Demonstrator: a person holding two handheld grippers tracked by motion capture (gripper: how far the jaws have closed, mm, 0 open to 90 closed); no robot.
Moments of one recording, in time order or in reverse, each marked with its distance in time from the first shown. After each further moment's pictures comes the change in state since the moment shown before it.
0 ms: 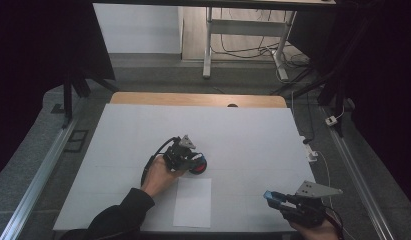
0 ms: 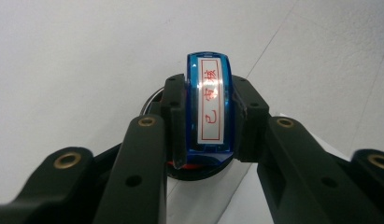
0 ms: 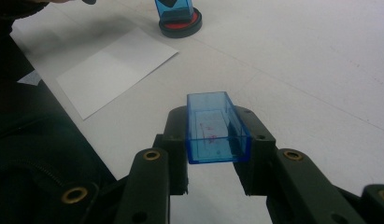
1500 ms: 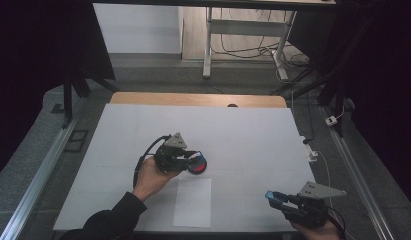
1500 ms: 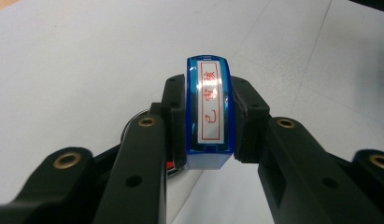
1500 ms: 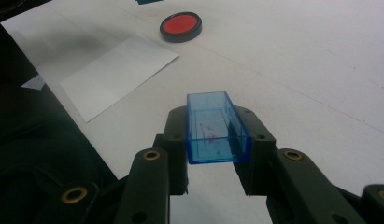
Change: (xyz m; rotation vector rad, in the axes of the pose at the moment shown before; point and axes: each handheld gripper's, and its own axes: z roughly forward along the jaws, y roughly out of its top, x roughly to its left) left arm -0.012 0.002 -0.051 -0.135 -0.083 0.023; right arm -0.001 -0.001 -0.005 -0.020 0.001 0.008
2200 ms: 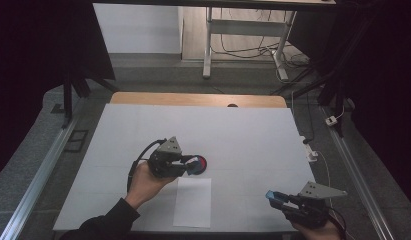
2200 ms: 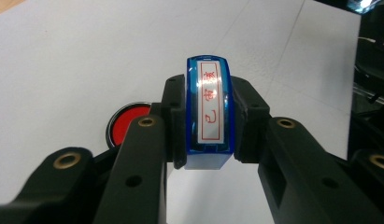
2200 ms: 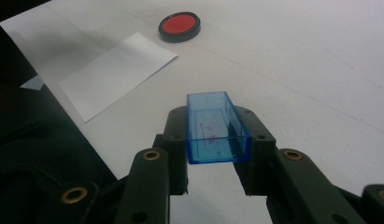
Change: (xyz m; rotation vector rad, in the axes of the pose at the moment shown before) left arm -0.017 -0.005 -0.026 -0.022 -0.030 0.011; right arm -0.001 -0.001 -0.001 0.001 -0.005 0.004
